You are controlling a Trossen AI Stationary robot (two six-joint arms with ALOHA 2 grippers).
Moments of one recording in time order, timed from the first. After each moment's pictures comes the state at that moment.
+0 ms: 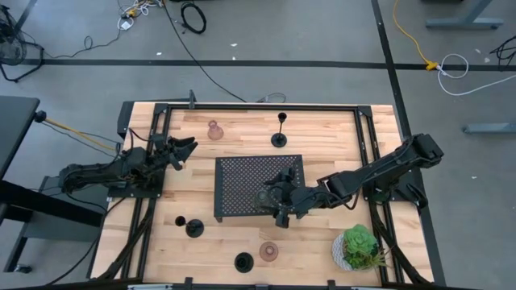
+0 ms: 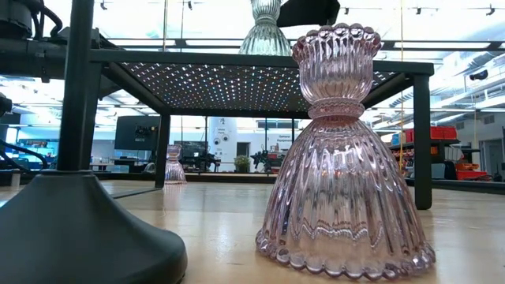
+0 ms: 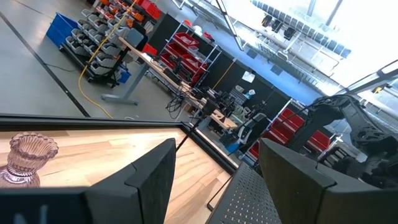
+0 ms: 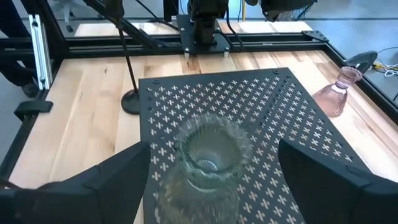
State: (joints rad) left arm 0.09 0.01 0.01 0.16 -0.46 -0.61; right arm 0.40 1.57 1.17 -0.15 0.48 0.22
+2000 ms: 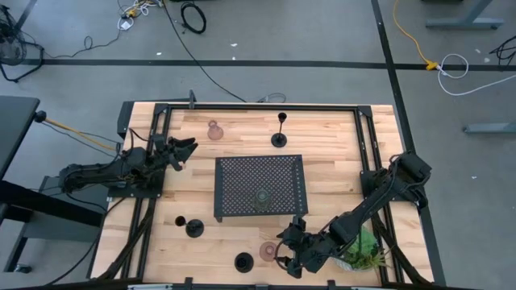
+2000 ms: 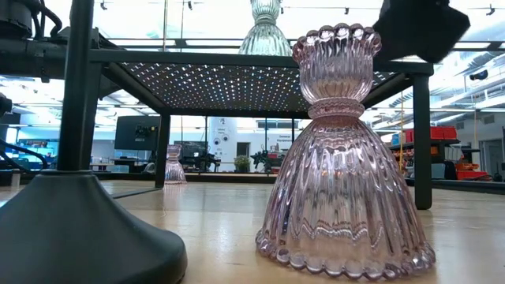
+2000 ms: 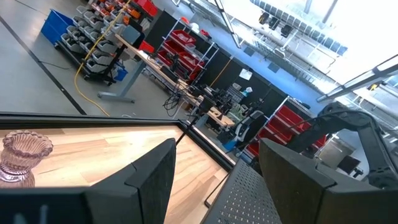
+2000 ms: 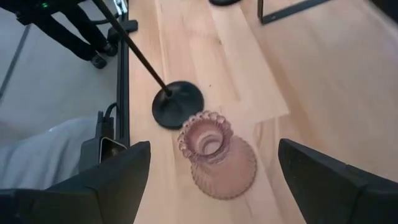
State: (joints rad) left arm 0.09 0.01 0.01 0.16 -0.44 -0.61; right arm 0.72 1.81 1.17 -0.15 0.46 0.81
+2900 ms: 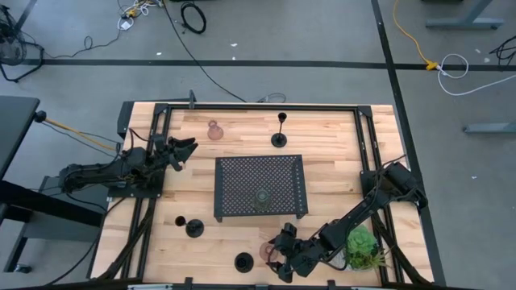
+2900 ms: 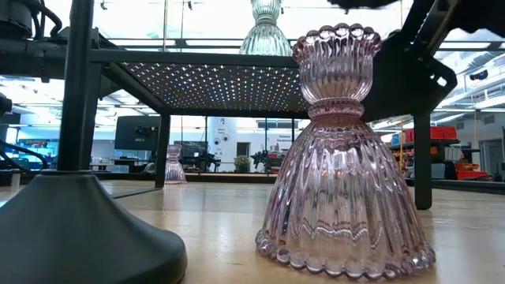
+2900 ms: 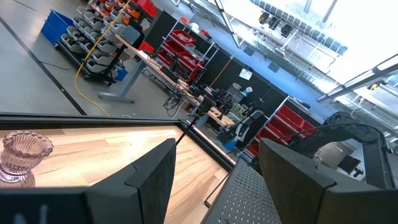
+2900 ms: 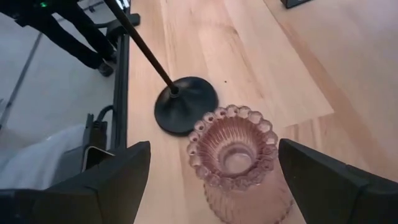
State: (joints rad) left arm 0.09 0.01 0.01 0.16 -0.44 -0.61; right arm 0.71 1.97 1.17 0.07 0.47 0.79
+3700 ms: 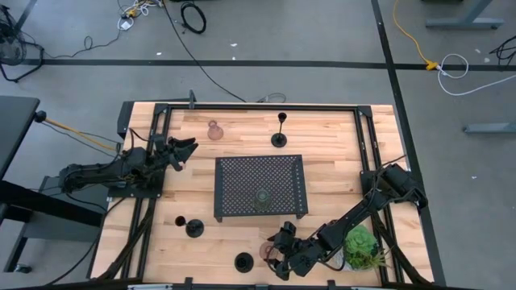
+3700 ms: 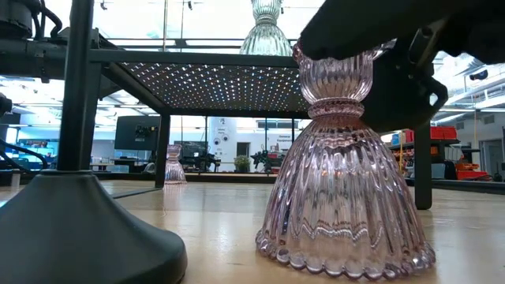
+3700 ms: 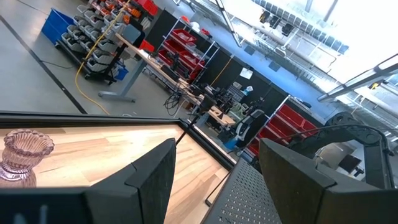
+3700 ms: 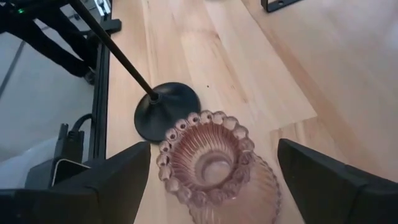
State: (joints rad) left arm 0.09 0.01 0.01 0.15 -0.44 -0.61; right arm 0.70 2.00 1.17 0.09 0.52 0.81
